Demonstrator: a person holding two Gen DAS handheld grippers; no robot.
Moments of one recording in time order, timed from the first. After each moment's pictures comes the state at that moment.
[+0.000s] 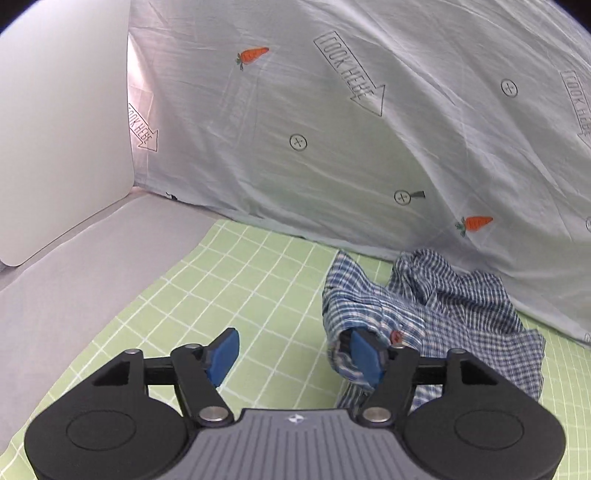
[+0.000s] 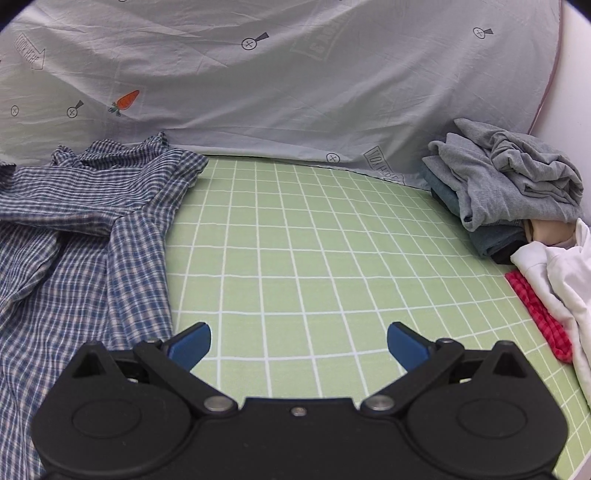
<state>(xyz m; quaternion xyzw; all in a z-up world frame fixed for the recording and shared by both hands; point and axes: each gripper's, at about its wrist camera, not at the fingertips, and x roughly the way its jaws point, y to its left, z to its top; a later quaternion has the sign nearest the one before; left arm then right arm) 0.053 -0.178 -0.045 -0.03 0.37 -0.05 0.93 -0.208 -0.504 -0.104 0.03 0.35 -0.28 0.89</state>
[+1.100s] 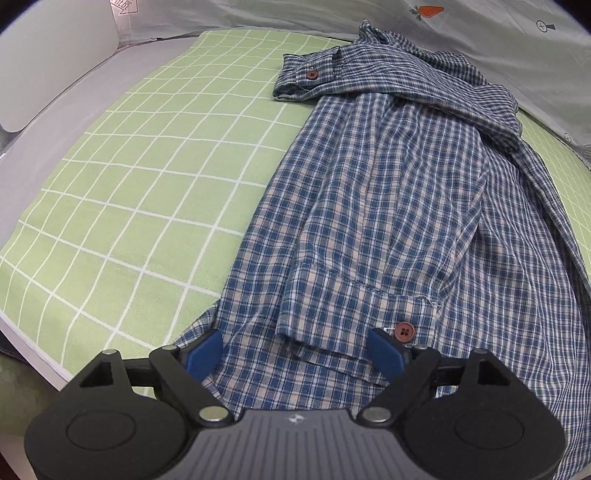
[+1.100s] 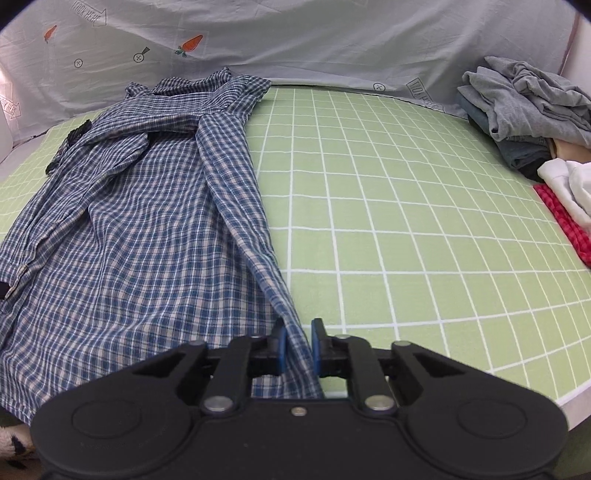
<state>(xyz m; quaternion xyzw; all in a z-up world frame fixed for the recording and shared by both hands) -0.119 -0.163 -0.146 0.04 0.53 -0.10 0.84 -0.307 -0.449 -0.127 0.09 0.42 -0.20 0.88</state>
